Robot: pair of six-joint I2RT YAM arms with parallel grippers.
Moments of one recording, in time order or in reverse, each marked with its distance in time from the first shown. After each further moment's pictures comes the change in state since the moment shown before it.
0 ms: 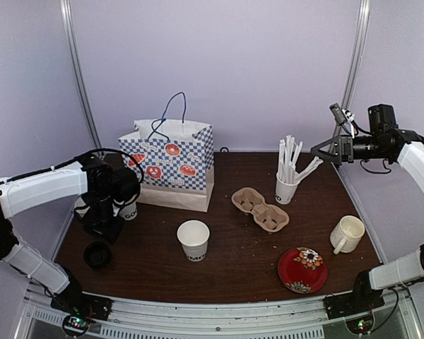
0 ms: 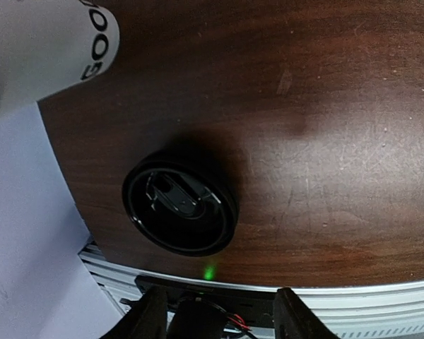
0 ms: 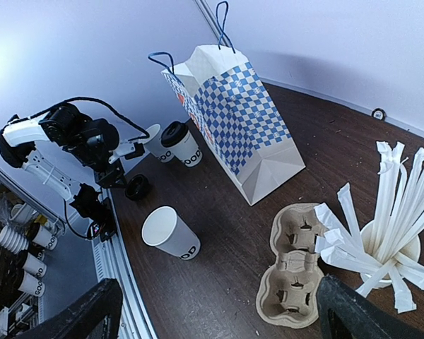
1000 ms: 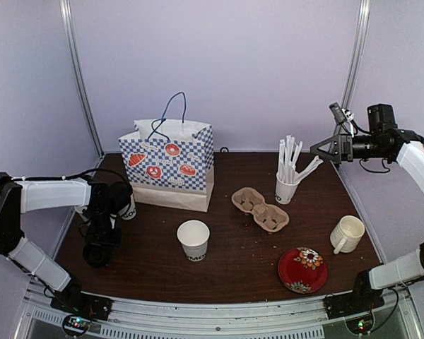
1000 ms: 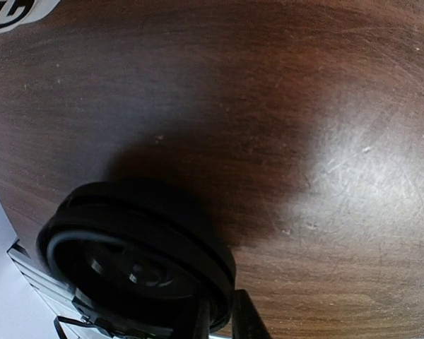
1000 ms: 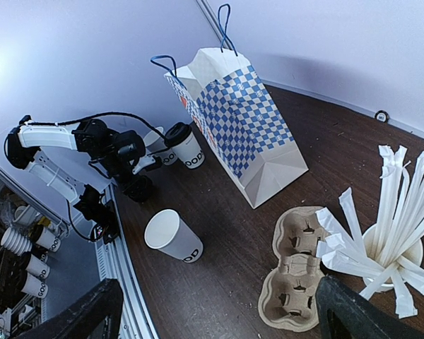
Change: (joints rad) left arm 0.211 0.053 -0.277 0.312 0.134 -0.069; right arm 0.000 0.010 0.000 0.021 -0.016 0.019
